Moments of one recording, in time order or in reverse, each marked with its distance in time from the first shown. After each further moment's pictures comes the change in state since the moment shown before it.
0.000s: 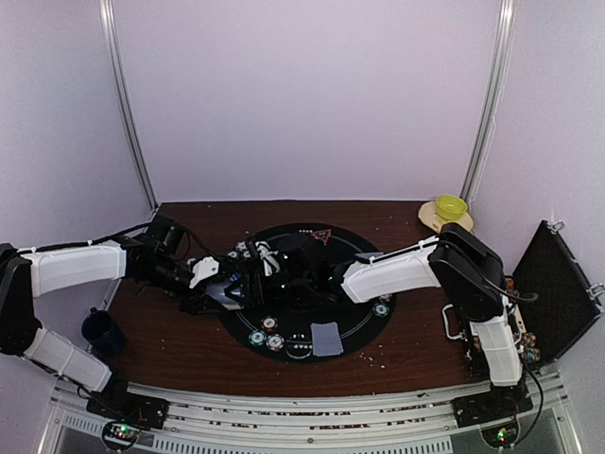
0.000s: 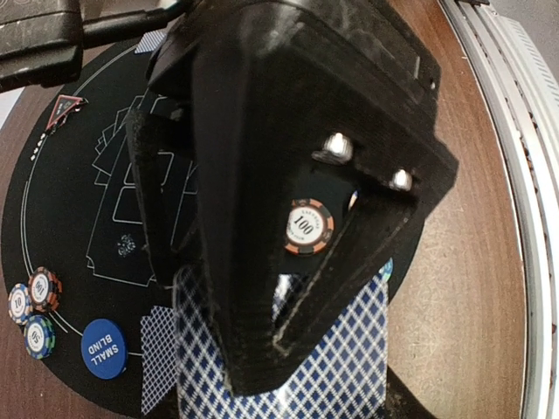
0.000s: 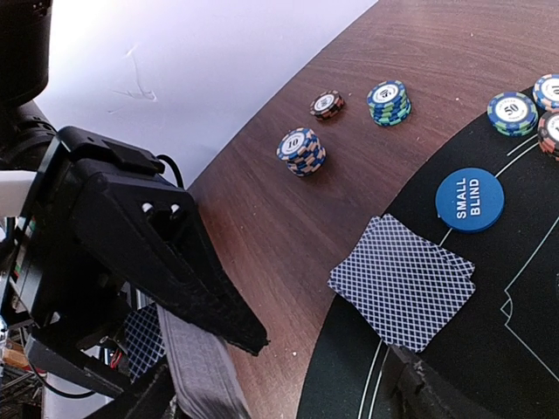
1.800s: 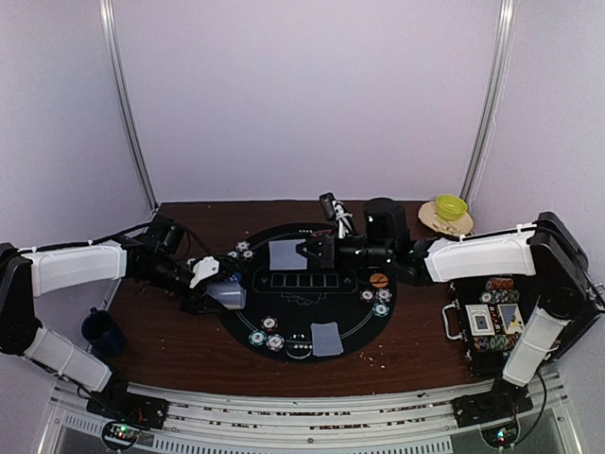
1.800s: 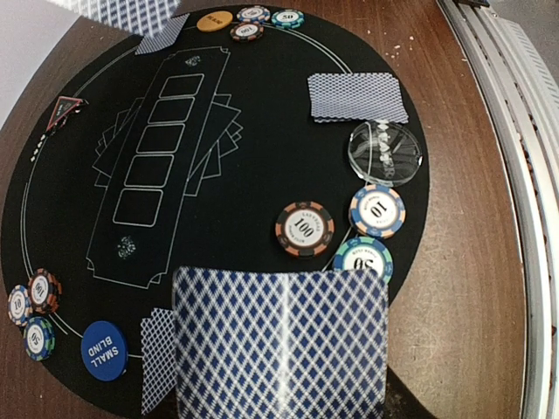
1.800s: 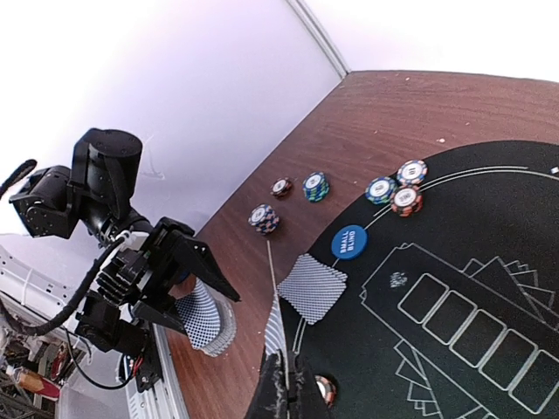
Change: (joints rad) left arm 0.001 0.004 0.000 0.007 0.003 -0.004; right arm -0.207 -0.496 -0.427 0.048 -0.063 -0.028
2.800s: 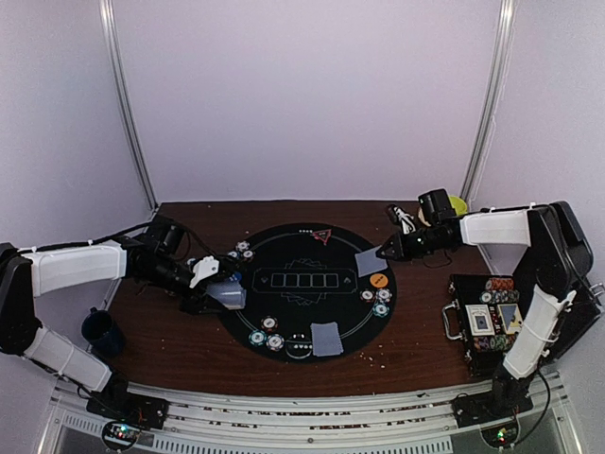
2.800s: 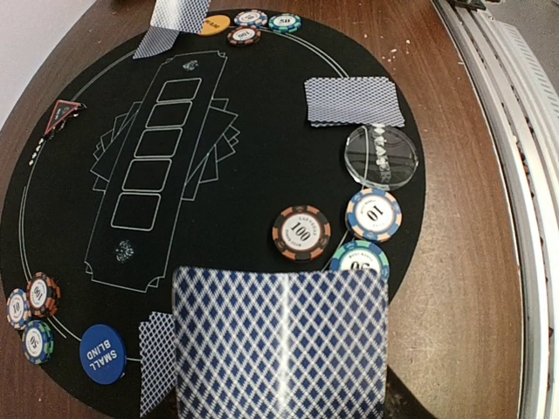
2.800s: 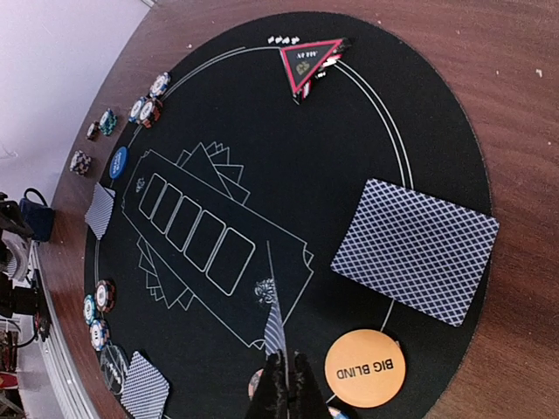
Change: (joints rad) left arm 0.000 0.000 0.000 0.000 0.013 0.000; right arm -0.510 0.050 0.054 -0.576 -0.210 -0.386
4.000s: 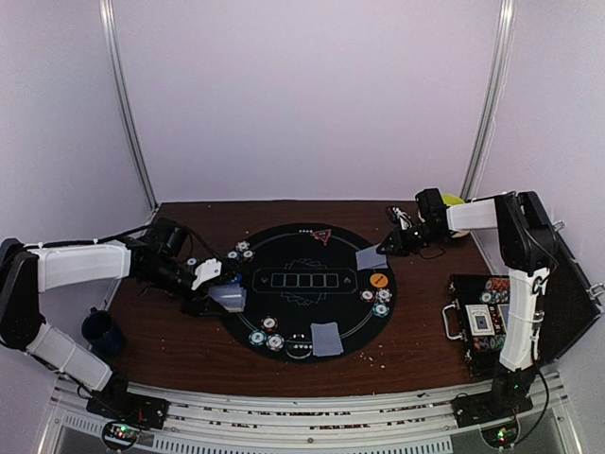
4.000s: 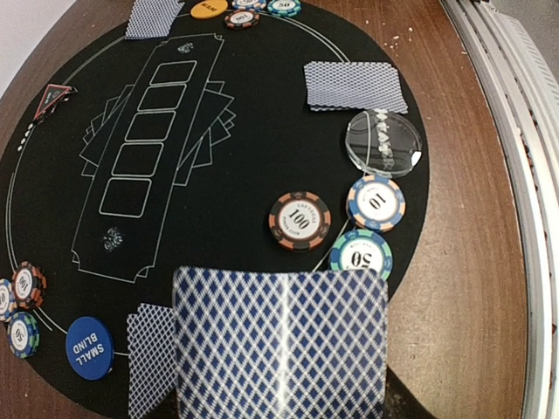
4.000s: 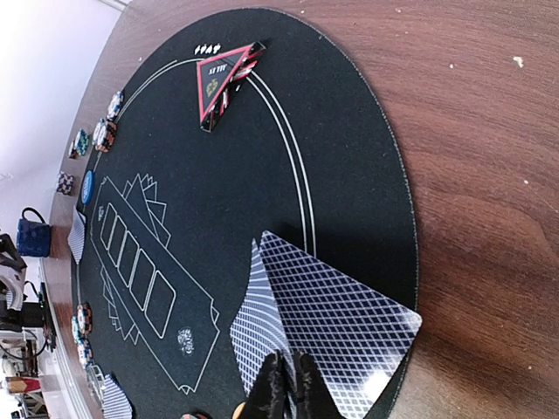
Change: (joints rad) left arm 0.000 0.036 0.000 0.001 -0.013 0.000; right arm -0.110 0.340 0.308 -0.128 -0.122 -0.068
